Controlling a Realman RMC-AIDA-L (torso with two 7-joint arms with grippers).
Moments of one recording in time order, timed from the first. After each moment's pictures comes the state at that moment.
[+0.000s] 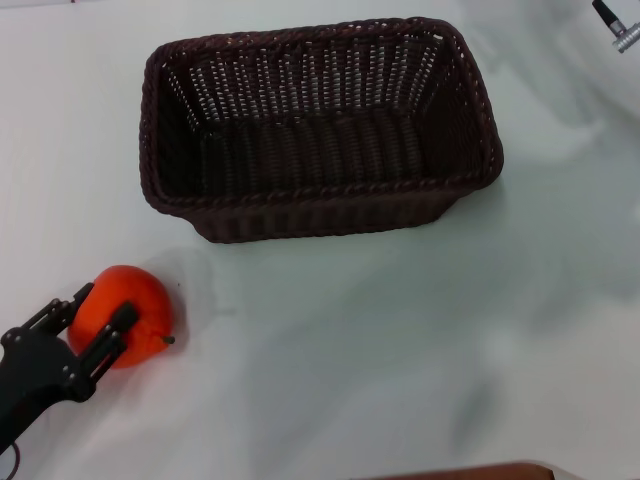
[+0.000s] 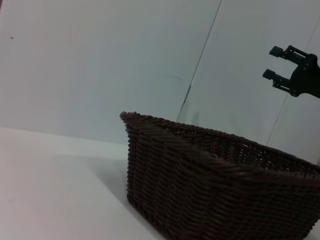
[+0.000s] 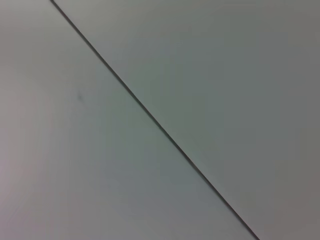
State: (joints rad) left arm -0.04 -2.10 -2.30 -0.23 1.42 -1.51 2.37; right arm 0.70 2.08 -0.40 -0.33 1.80 1.13 1.43
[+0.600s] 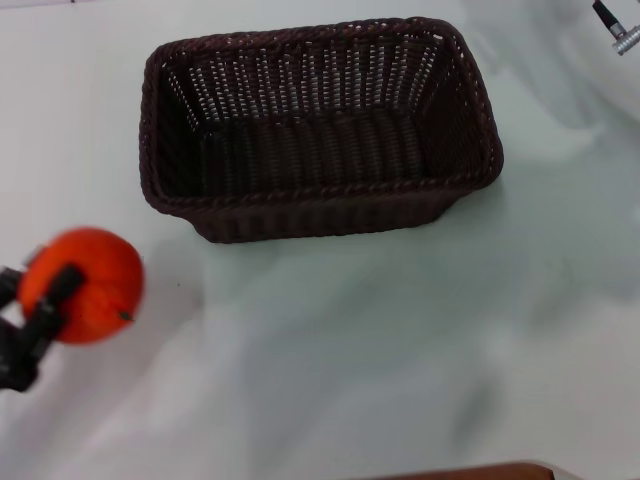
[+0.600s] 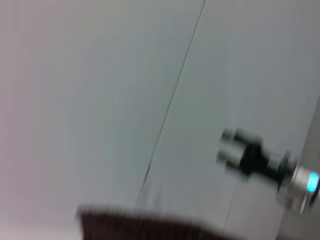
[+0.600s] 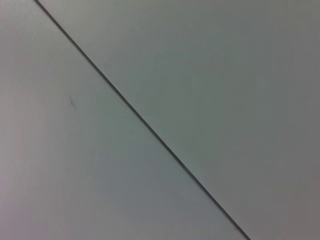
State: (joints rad) left arm -0.03 -2.08 -2.38 -0.23 1.41 -1.79 2.35; right arm 0.70 2.08 -0.39 -0.31 1.82 1.13 1.42
